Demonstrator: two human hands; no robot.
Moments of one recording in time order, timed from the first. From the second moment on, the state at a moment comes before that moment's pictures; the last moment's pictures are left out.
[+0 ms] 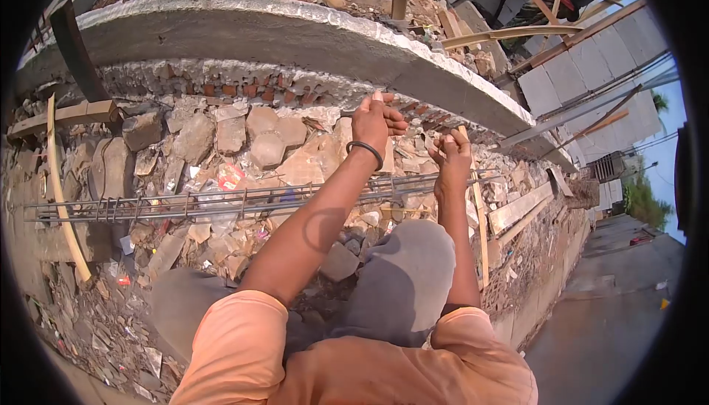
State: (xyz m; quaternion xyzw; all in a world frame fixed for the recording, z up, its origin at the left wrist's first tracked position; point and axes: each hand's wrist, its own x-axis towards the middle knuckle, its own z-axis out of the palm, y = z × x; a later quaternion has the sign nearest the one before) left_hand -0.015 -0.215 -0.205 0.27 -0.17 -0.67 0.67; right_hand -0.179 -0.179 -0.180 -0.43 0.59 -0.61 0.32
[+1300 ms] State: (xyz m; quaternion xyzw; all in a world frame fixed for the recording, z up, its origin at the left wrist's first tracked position) left_hand 0.184 -0.258 -0.193 0.08 0.12 -0.48 0.86; right_hand -0.180 -0.140 -0.061 -0.77 0.56 -0.21 0.22
